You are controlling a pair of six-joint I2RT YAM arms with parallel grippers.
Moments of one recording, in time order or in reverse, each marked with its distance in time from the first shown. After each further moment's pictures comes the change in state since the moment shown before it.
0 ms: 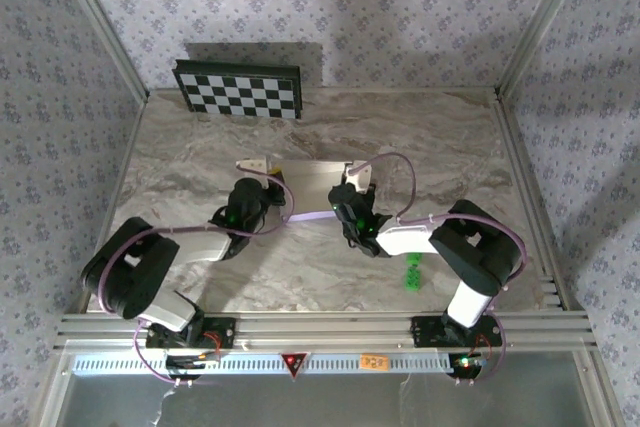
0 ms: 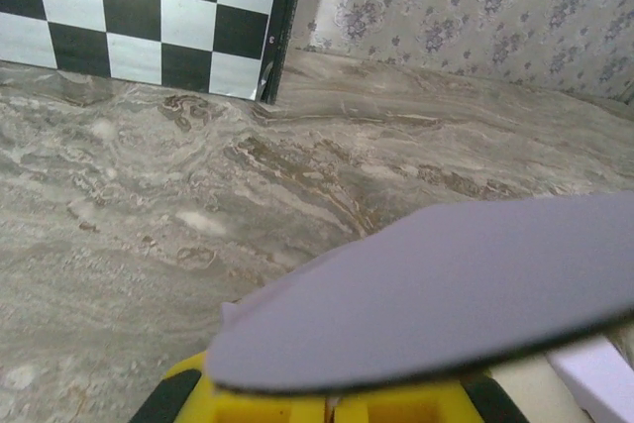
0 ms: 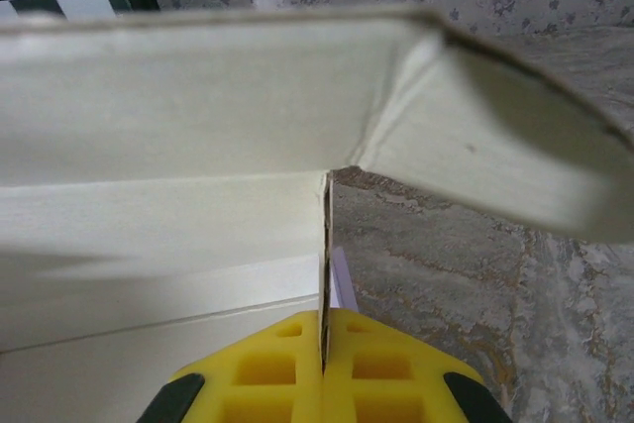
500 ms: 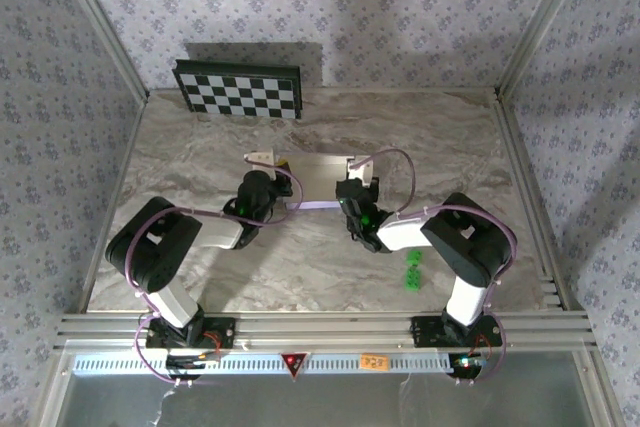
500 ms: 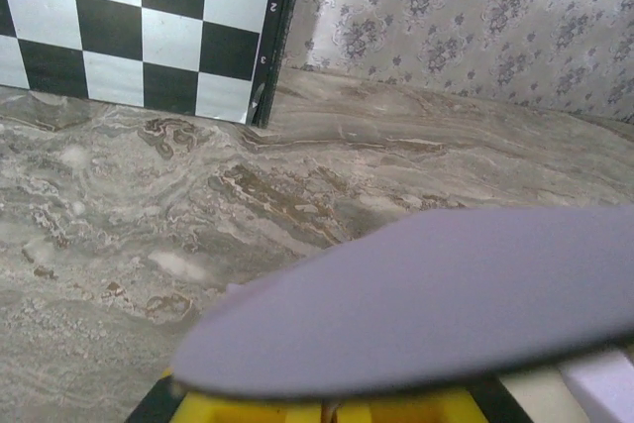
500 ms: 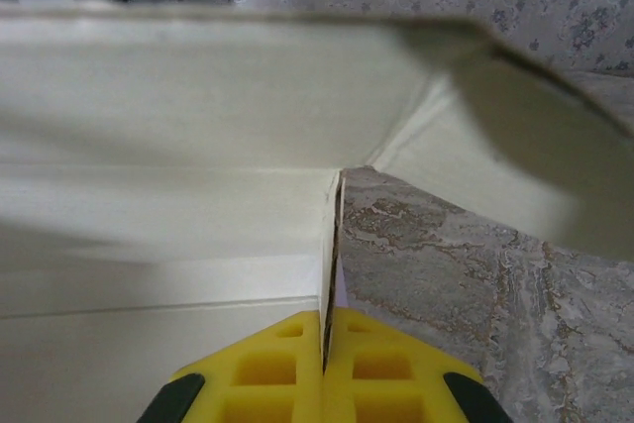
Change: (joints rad) left arm 0.010 0.161 0.064 0.129 -0.003 -0.001; right arm -0.059 0.058 -0.023 0.159 -0.027 -0.158
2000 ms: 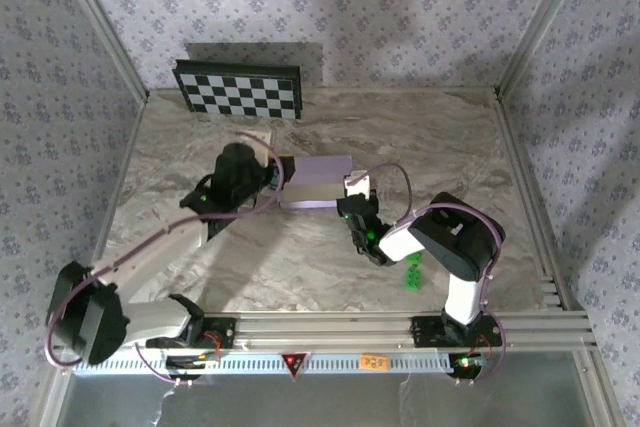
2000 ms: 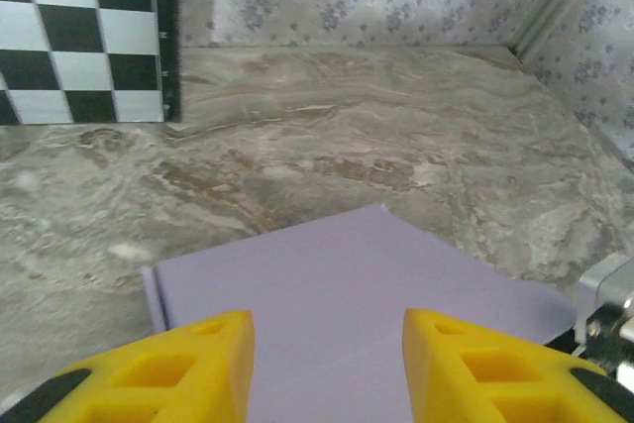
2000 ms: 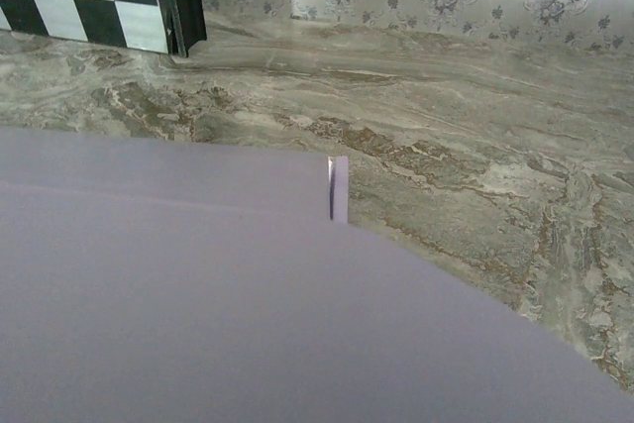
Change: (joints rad) left arm 0.018 -0.413 0.314 -0.893 0.255 0.066; right arm 0.015 0.068 -0.111 0.161 -0.094 -0.089
